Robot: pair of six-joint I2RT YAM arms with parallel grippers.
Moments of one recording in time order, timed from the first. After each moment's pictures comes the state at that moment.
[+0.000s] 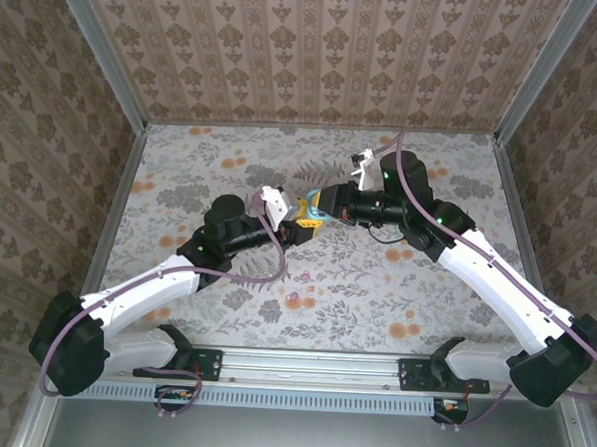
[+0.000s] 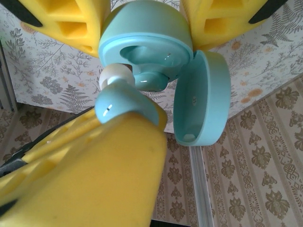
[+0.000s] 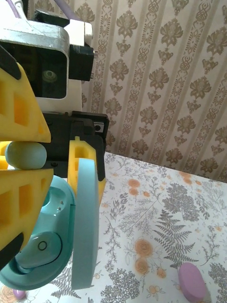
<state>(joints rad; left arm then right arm) -0.76 1.15 0.69 0.38 0.47 0.05 0.60 1.25 1.24 -0.42 -0.50 0.89</state>
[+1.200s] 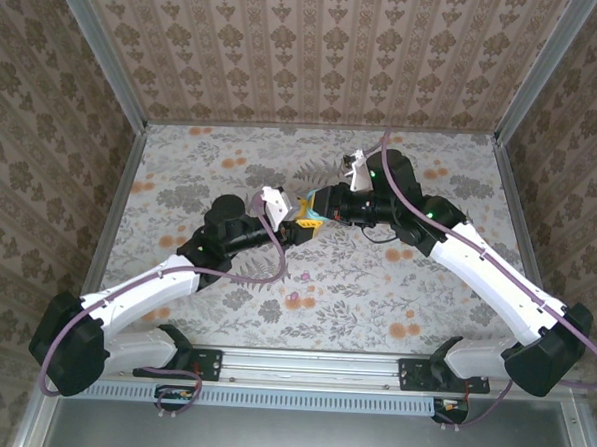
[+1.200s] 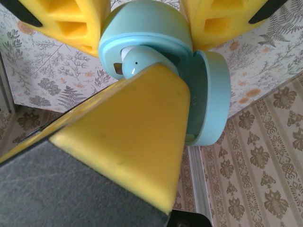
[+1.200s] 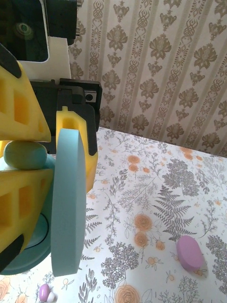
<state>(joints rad) -0.76 1.15 0.69 0.38 0.47 0.06 0.64 1.31 1.30 -0.52 -0.40 0.83</state>
